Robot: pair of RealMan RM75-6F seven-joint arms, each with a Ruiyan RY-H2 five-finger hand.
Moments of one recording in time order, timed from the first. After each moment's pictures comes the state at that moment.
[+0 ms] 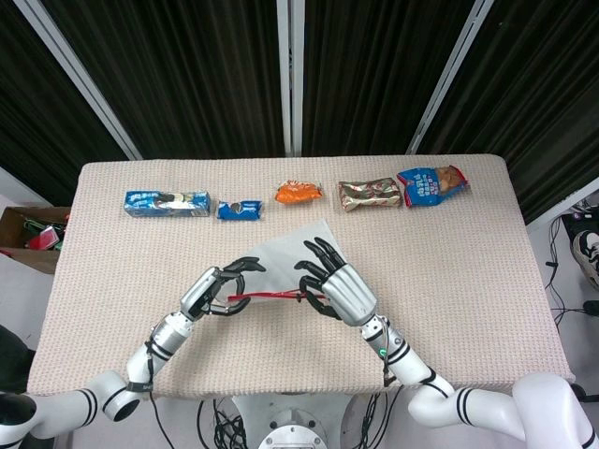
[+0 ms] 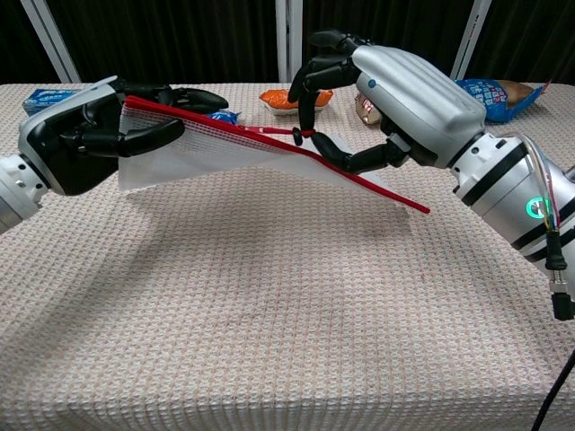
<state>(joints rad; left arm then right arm) -0.63 -1.71 0.00 -1.14 1.65 1.33 -1.38 0.67 -1.82 0.08 -1.20 -1.67 1.41 0.05</state>
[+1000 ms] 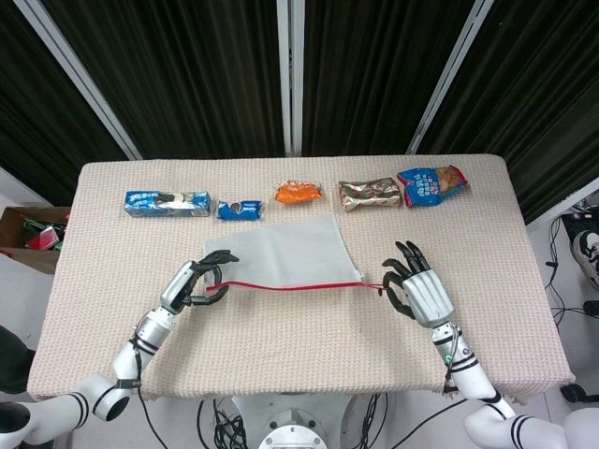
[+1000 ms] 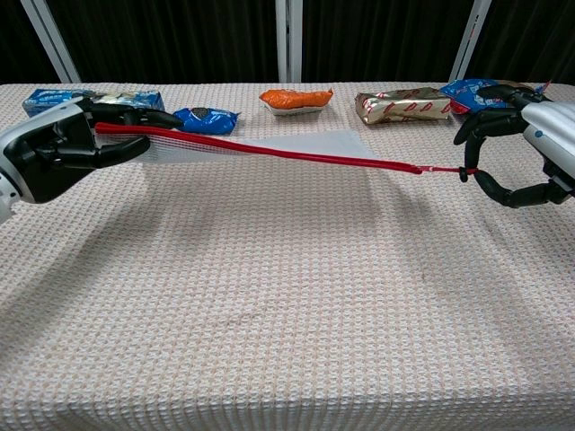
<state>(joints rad) -0.58 -1.72 -0.01 -1.05 1.56 1.26 -1.34 0.44 -1.68 0.01 -1.08 -1.58 1.44 0.10</state>
